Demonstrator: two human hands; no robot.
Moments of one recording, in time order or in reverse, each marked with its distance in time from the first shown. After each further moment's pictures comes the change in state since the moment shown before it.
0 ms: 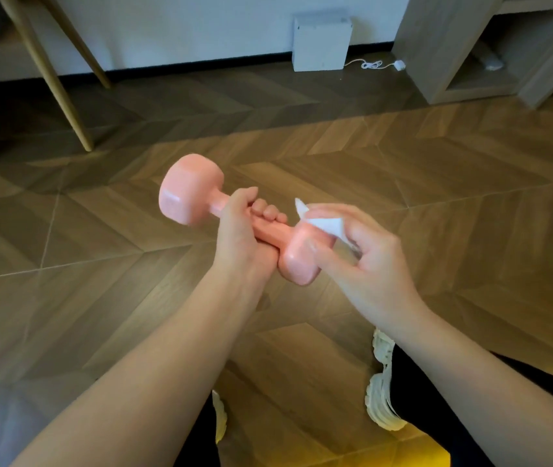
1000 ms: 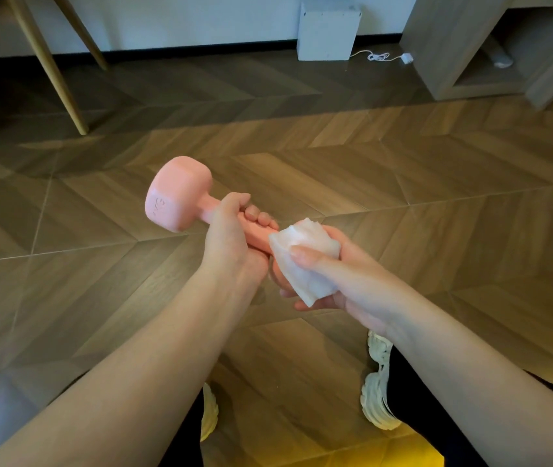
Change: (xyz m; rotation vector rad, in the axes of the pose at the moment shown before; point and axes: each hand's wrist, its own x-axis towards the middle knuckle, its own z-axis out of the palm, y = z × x) left_hand 0.000 -0.001 -0.010 0.043 0.101 0.014; right_hand 0.007 -0.003 0.006 0.531 -0.307 0.853
